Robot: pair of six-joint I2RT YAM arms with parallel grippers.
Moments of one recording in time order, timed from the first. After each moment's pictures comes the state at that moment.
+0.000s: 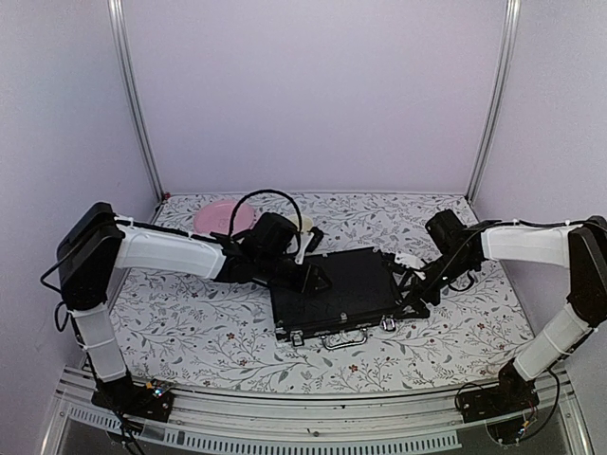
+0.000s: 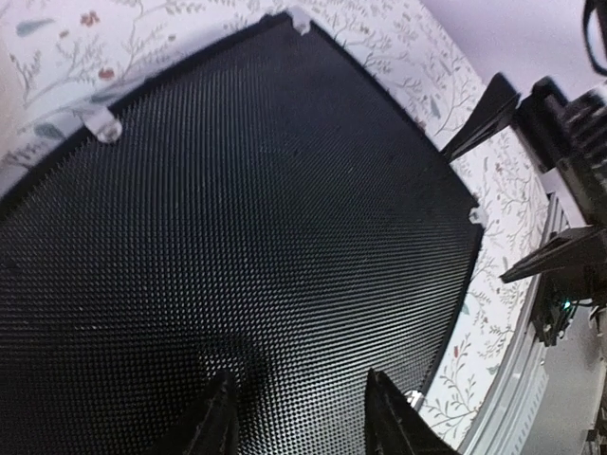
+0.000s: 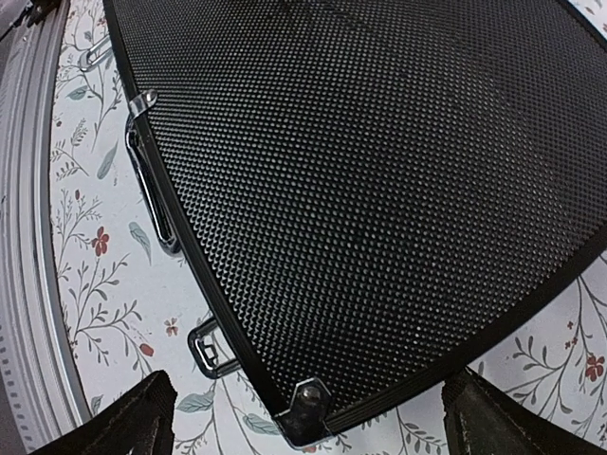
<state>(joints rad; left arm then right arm) -0.90 1.83 1.16 -0.02 0.23 -0.46 0.42 1.55 0.91 -0.61 -0.55 -0.69</state>
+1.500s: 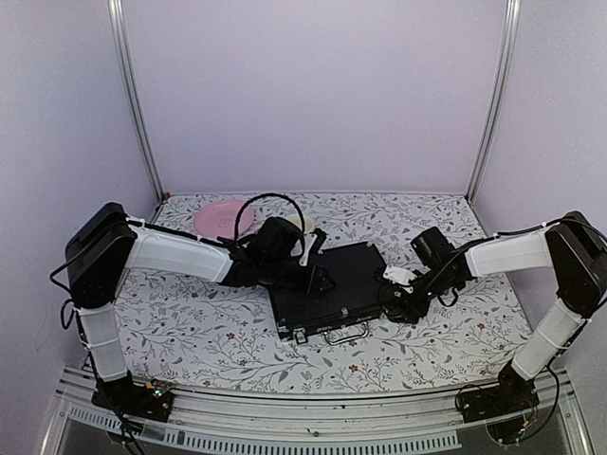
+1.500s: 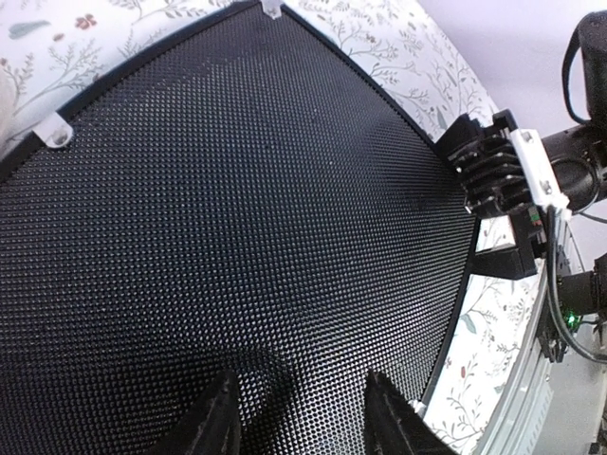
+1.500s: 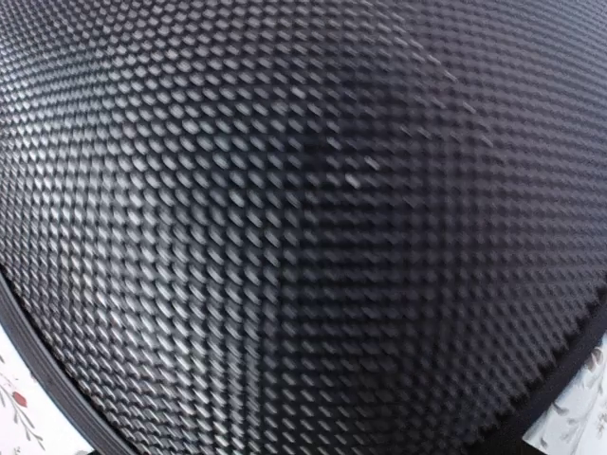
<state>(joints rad) -0.91 1.91 1.16 0.06 0.21 -0.49 0.52 1.64 0.80 -0.32 -0.25 -0.55</state>
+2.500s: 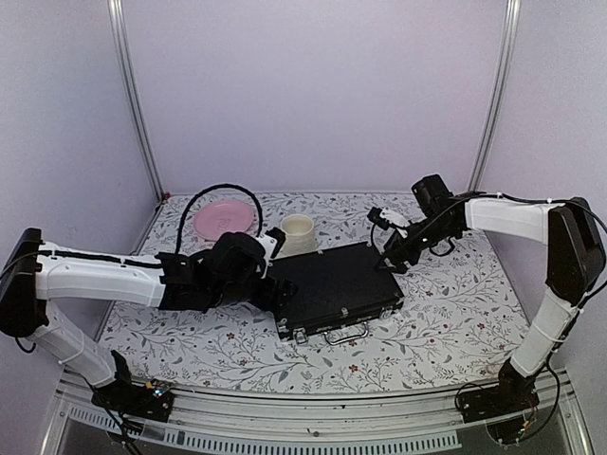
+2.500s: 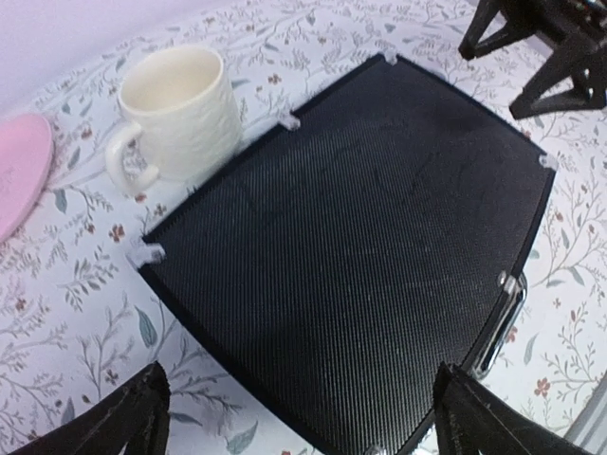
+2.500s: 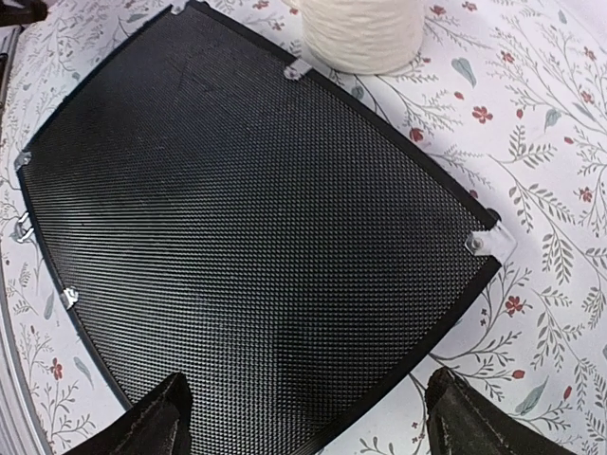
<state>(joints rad) -1.04 1.46 0.89 -0.12 -0.36 -0.32 0.43 1.72 1.22 -0.53 -0.50 -0.51</state>
